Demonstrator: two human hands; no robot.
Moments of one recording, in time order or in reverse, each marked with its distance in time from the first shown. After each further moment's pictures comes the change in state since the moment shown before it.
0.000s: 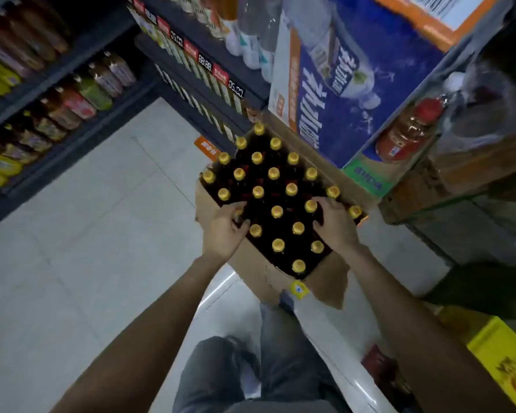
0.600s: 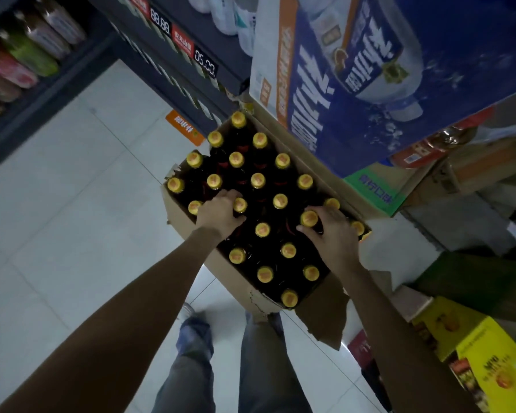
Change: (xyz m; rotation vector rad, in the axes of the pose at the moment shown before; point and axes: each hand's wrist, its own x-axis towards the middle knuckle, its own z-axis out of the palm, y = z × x) left_hand 0.129 -0.041 0.064 0.436 -0.338 -0.082; right_hand 0.038 0.023 0.018 0.079 0.245 -0.083
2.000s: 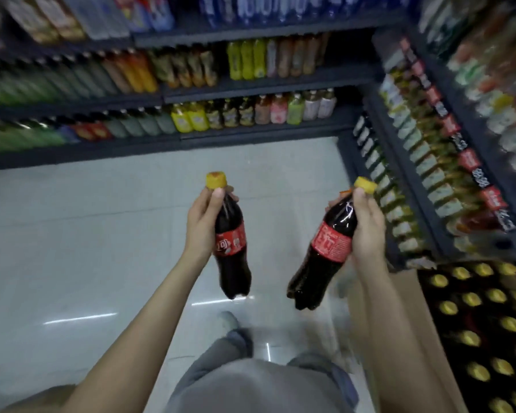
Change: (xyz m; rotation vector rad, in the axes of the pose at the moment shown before) left_hand -0.358 -0.433 -0.228 -1.341 1.069 -0.150; right_hand -0.018 -0.587 0.115 1.095 -0.245 -0.067
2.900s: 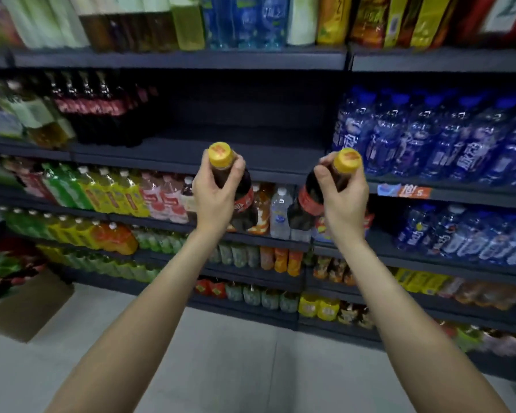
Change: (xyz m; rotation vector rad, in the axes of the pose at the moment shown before) left_hand 0.572 0.190 -0.477 0.218 0.495 0.762; right_hand 0.292 -0.128 0.793 0.025 -0.344 -0.802
